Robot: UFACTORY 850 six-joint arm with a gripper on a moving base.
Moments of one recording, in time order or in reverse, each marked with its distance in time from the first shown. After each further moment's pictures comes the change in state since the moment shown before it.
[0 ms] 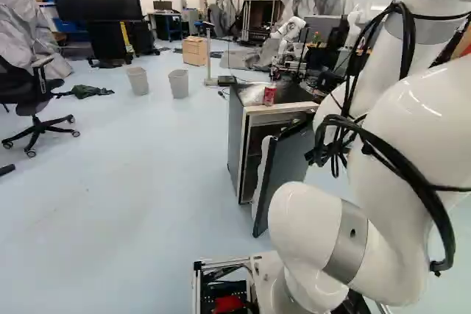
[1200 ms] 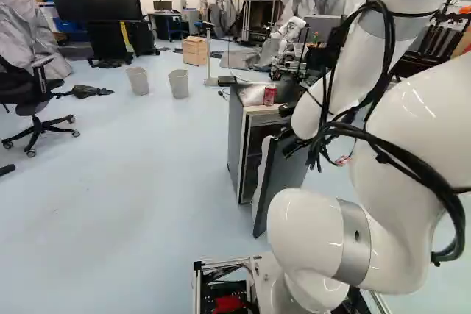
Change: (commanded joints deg) arm 12.7 -1.8 -1.7 -0.2 0.3 0.0
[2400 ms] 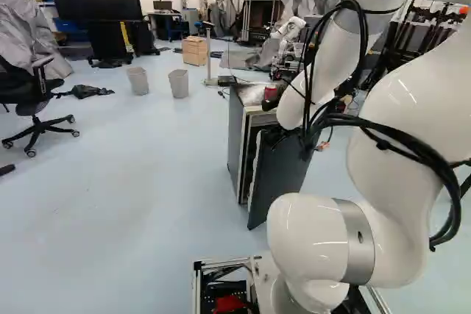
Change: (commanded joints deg) arm 8.5 -6.2 -6.4 0.0 0.0 0.0
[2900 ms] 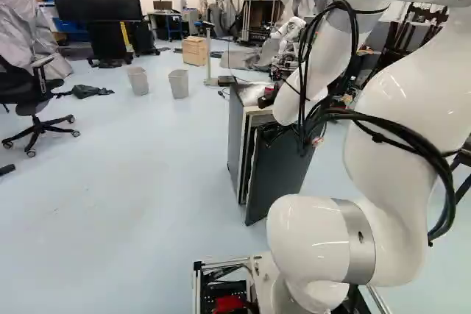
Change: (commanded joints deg) arm 1.7 -3.0 -3.3 0.0 0.0 0.0
